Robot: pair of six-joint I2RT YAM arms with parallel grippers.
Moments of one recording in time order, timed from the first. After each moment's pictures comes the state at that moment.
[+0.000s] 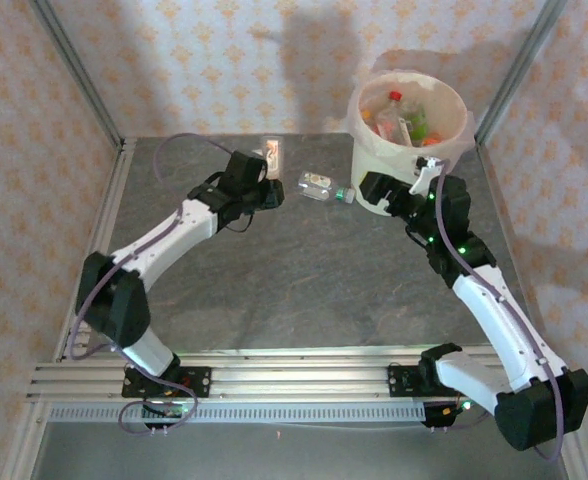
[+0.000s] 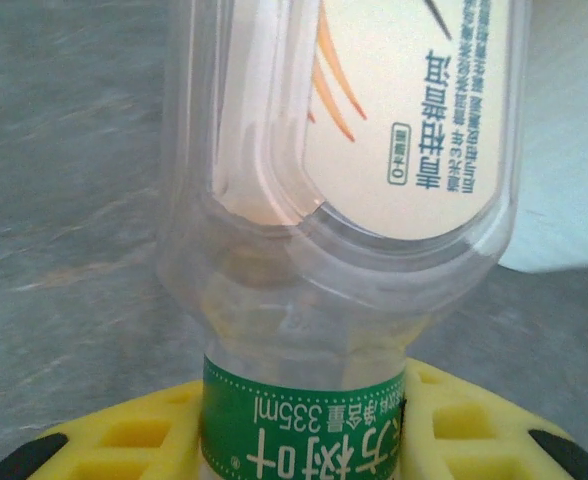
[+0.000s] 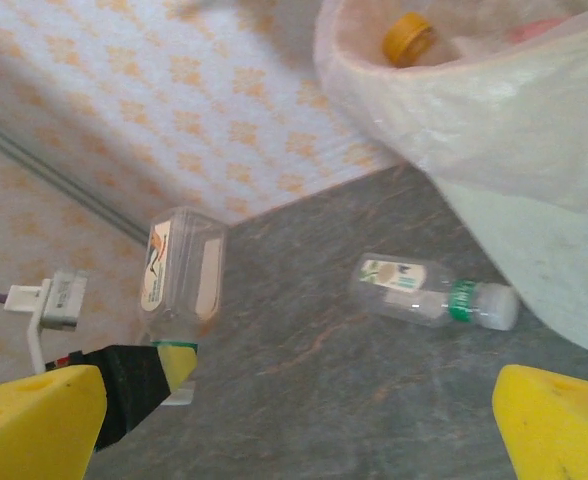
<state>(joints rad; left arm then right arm) -0.47 1.59 1.33 -0.46 -0.01 -0.54 0.28 1.01 0.94 -0.18 -0.23 0.62</state>
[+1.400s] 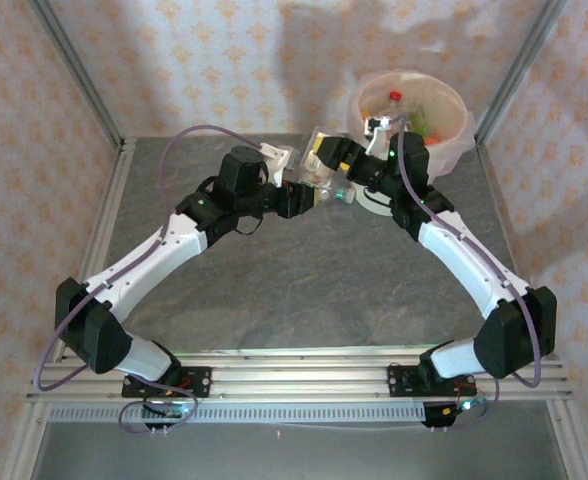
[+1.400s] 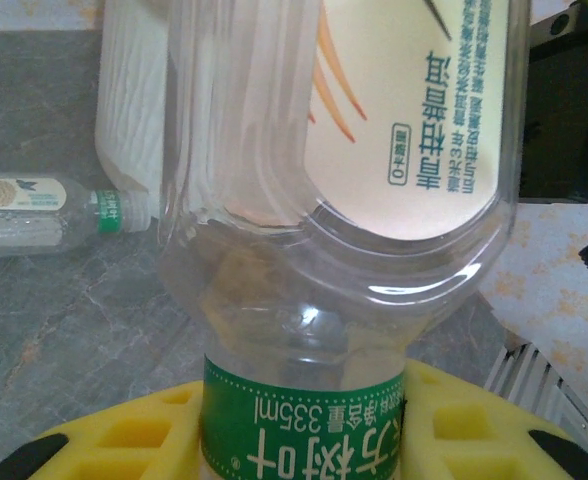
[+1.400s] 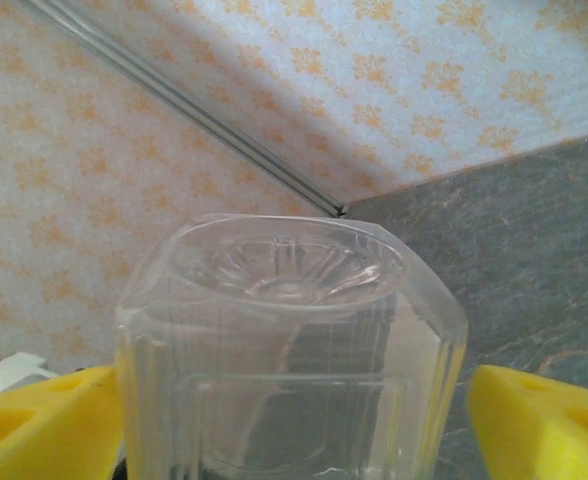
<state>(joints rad) -0.57 1.47 1.35 -0.34 0.36 -0.41 0.39 1.39 1.24 0.00 -0.46 0.79</state>
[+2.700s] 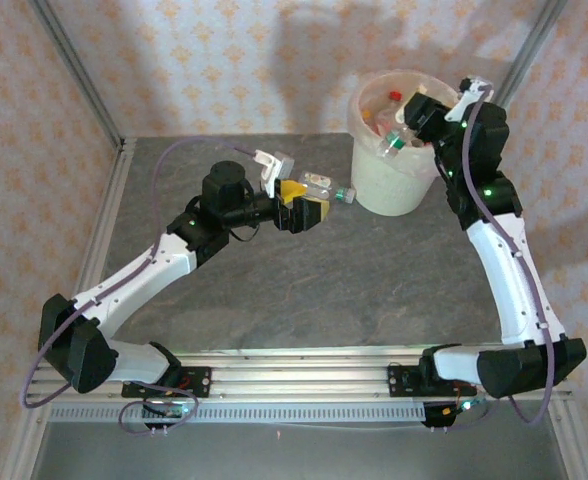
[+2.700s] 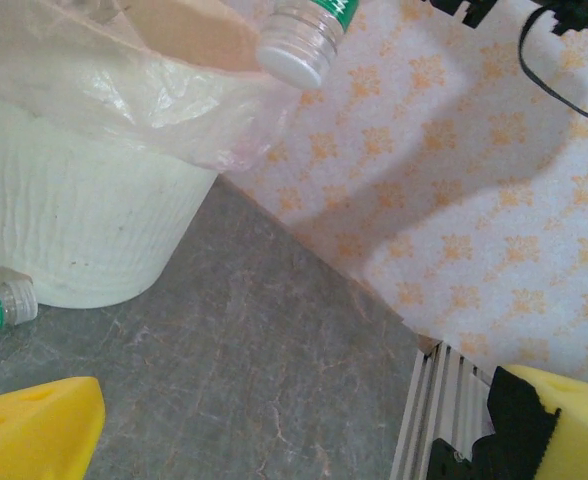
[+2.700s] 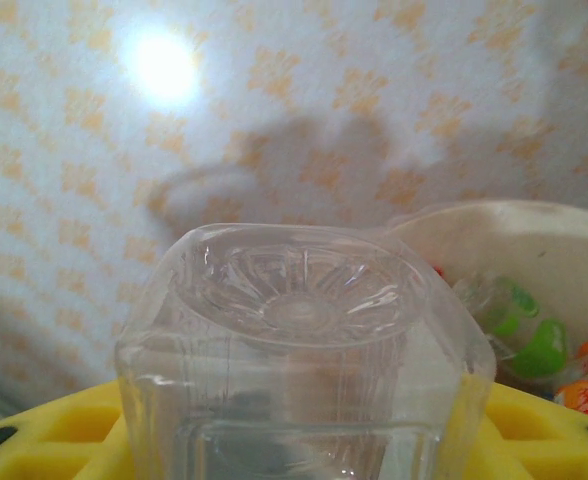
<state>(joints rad) -0.57 1.34 1.14 0.01 0.53 -0.40 0.15 1.28 1.51 -0.29 0.02 0.47</state>
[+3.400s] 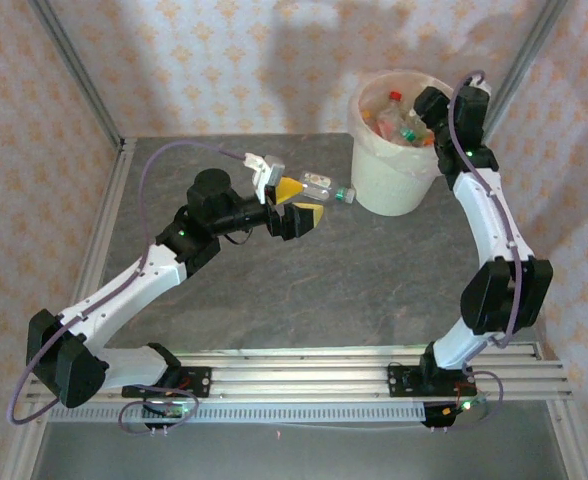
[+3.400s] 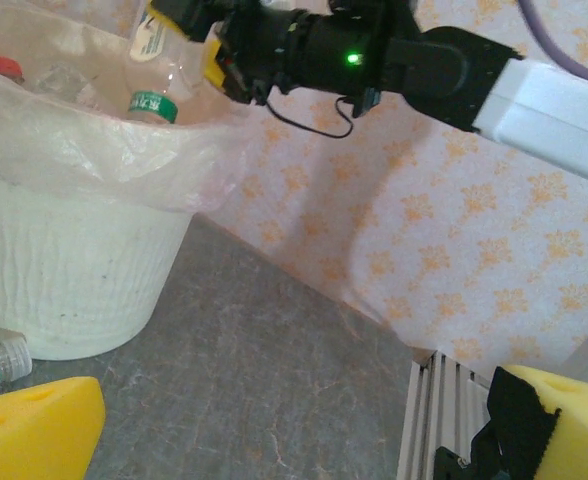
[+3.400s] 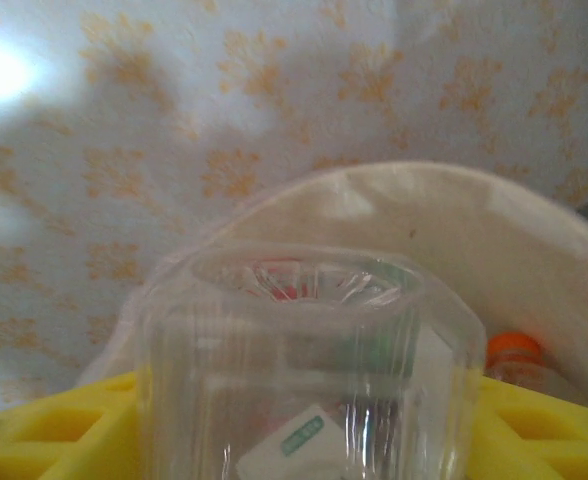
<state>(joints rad) -0.57 1.25 1.07 0.09 0.56 -0.35 0.01 1.64 1.59 -0.21 0.06 0.59</state>
